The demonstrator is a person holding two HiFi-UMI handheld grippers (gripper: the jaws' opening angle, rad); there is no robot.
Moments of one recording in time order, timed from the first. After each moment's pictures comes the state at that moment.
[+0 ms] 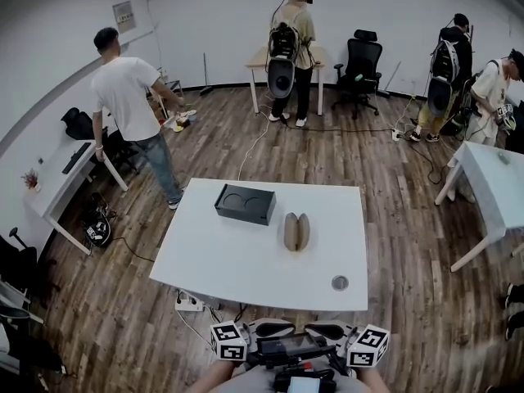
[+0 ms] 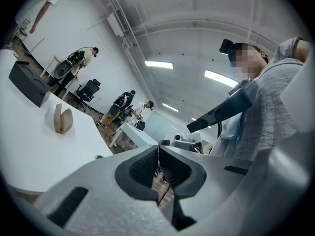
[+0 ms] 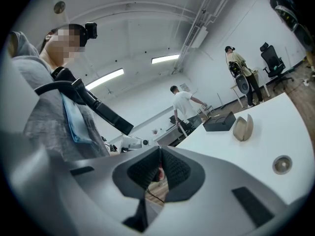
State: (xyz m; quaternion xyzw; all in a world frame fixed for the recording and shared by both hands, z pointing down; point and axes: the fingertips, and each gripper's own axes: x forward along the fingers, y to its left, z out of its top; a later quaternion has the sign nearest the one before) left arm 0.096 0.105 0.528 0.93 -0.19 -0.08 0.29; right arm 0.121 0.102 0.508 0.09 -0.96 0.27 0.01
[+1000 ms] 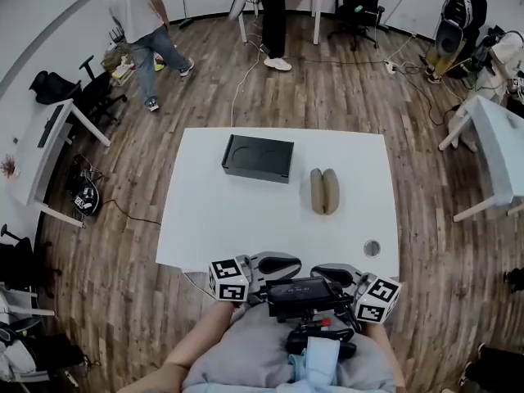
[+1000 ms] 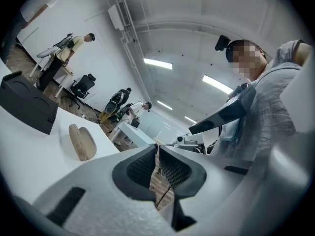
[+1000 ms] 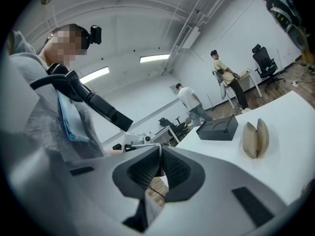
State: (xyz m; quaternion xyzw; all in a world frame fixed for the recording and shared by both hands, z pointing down) left arm -0.031 -0.009 0.513 0.94 -0.12 -0.07 0.29; right arm -0.007 0.002 0.498 0.16 -0.94 0.29 0.01
